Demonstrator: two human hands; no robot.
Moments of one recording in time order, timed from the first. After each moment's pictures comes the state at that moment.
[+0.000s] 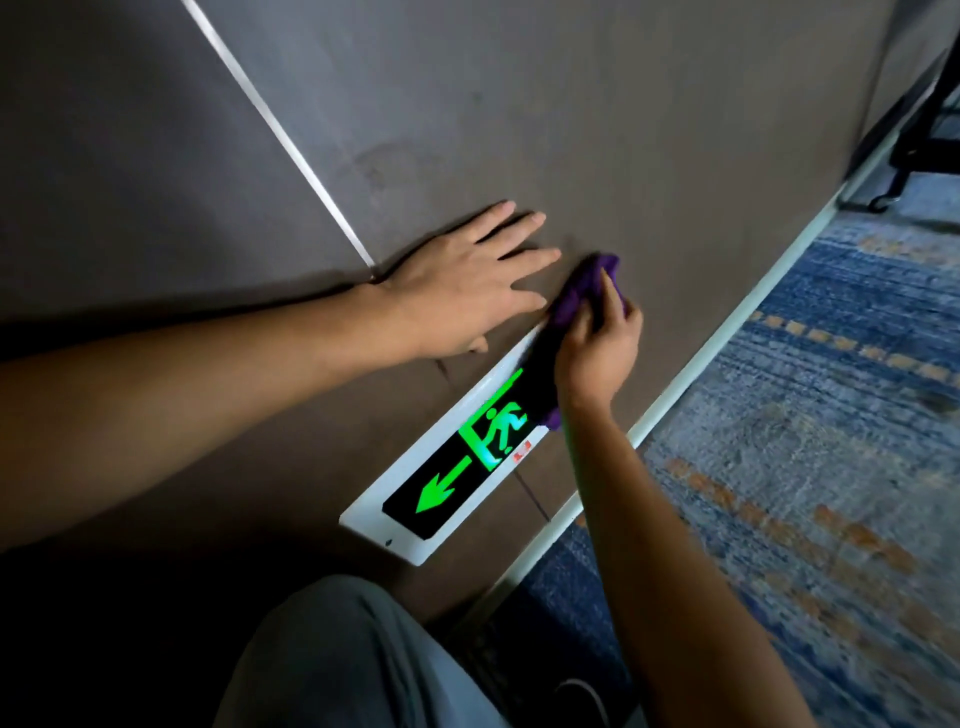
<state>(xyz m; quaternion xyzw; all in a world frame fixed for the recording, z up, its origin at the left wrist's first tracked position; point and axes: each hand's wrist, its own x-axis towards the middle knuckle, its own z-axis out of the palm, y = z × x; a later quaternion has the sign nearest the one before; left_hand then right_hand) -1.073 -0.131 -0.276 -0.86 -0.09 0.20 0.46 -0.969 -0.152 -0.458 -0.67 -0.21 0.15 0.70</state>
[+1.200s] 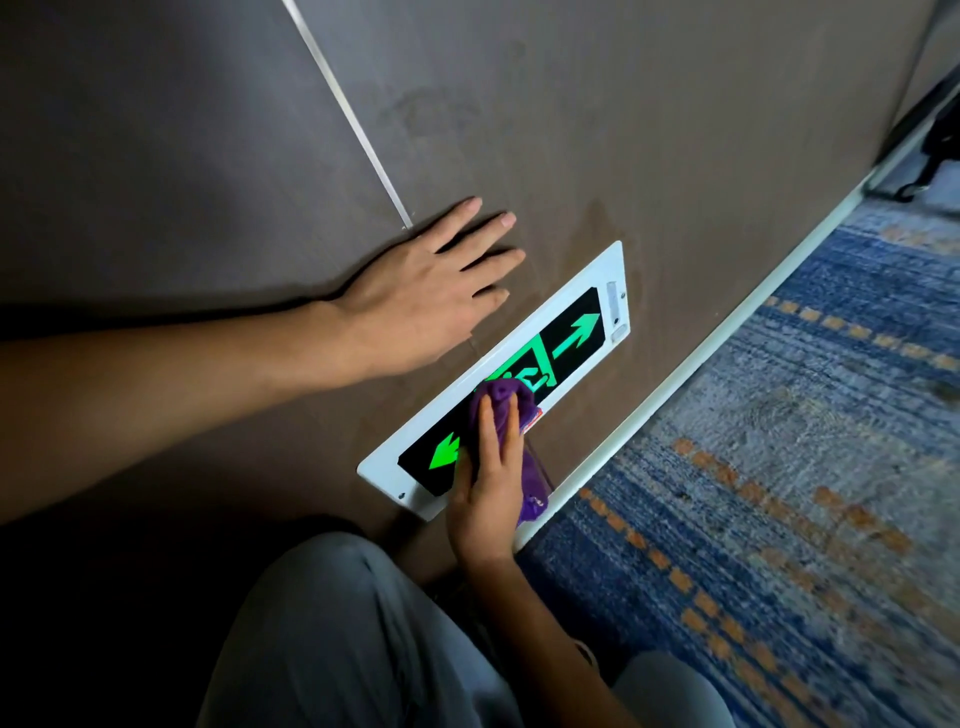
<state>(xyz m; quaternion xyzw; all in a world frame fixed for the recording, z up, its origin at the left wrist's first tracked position) -1.143 -0.156 -0.286 -0.83 -0.10 0.19 0.52 -1.154 -0.255 -0.530 -0.61 -0.41 0.21 0.65</state>
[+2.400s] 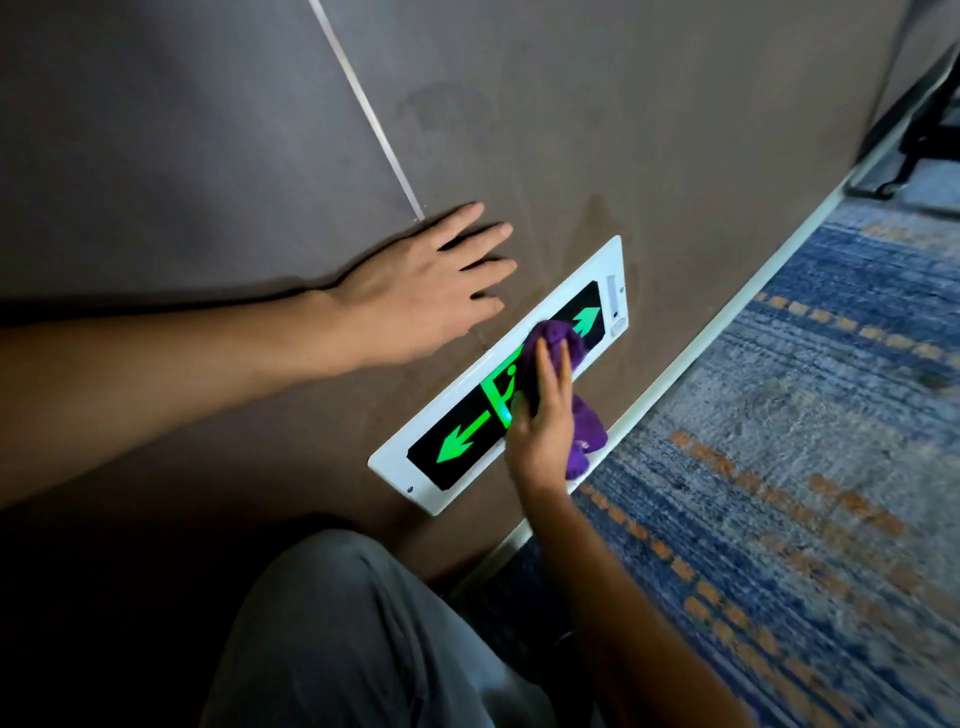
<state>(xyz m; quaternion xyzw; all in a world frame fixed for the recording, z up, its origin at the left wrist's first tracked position) -1.153 -0.153 -0.280 -0.84 -0.06 0.20 0.51 -1.087 -0.223 -0.513 -0.64 -0.35 0.21 0.65</state>
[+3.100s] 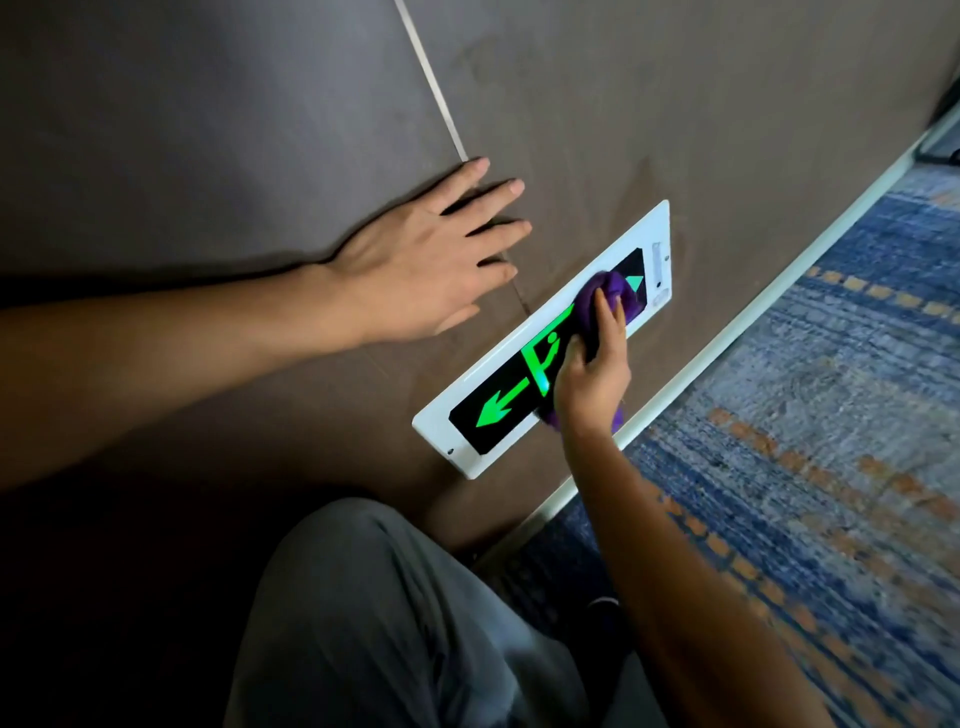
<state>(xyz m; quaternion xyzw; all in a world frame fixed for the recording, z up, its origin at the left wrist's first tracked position) -1.187 -0.173 -0.259 -0.83 -0.07 0.18 0.52 -1.077 -0.215 -0.490 -0.61 -0.23 0.25 0.71</state>
